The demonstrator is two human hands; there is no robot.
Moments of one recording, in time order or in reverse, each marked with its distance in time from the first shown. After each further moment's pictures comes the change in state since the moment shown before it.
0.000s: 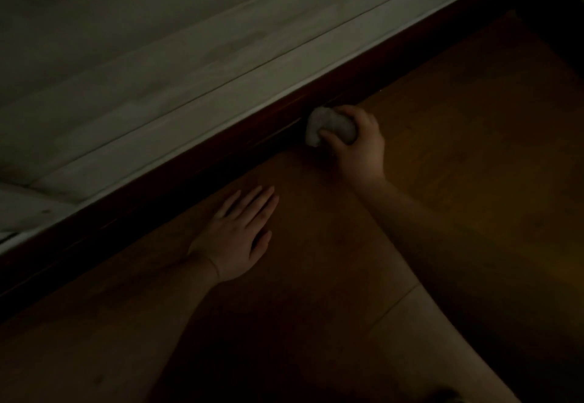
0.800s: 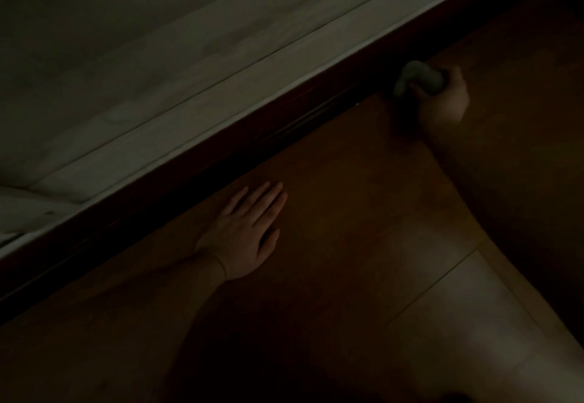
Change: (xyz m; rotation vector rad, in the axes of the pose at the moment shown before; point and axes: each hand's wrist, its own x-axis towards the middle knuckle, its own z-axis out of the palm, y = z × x) left_hand 0.000 0.001 -0.001 0.015 0.005 0.011; right_hand 0.098 0.087 -0.060 -0.125 0.179 0.323
